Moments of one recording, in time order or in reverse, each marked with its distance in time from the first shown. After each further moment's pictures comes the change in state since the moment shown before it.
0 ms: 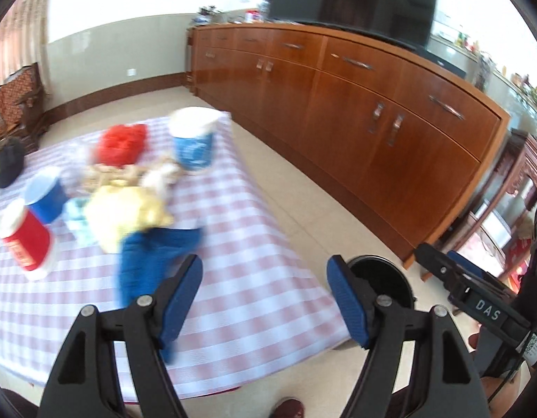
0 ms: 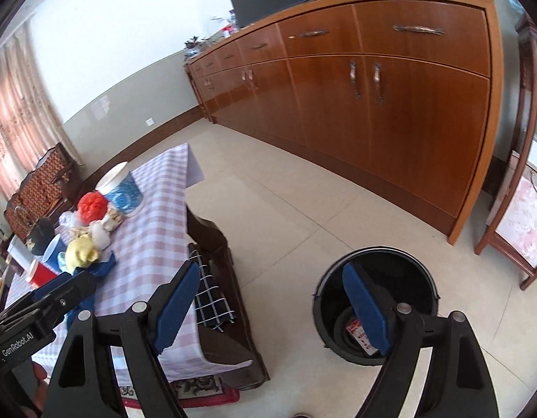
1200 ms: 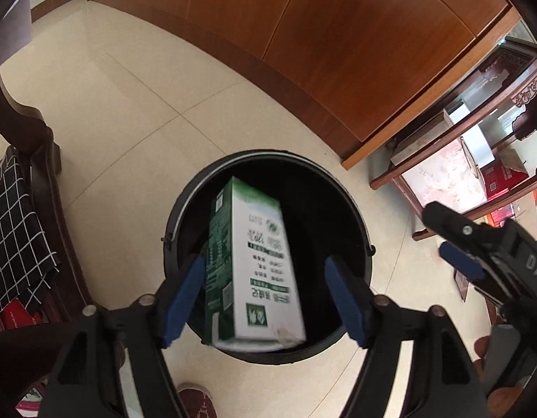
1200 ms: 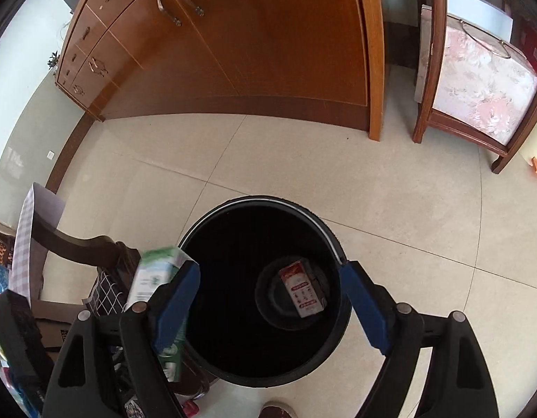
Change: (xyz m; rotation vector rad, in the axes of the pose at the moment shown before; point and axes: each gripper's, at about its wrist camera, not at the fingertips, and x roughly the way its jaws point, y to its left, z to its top) left arm 0.246 -0.205 -0.075 0.124 0.524 -0.312; right arm 0.109 -0.254 -0.031 0.457 0.254 -0.267
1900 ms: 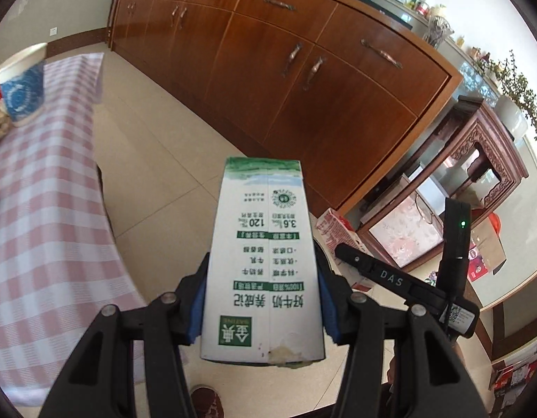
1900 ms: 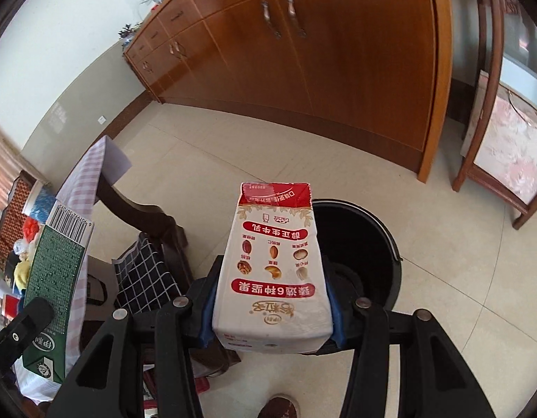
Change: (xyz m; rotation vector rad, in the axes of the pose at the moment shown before) left arm -0.161 0.034 -0.041 -0.009 -0.306 -0.053; right arm -0.061 0.072 -0.042 -0.227 -0.052 0.128
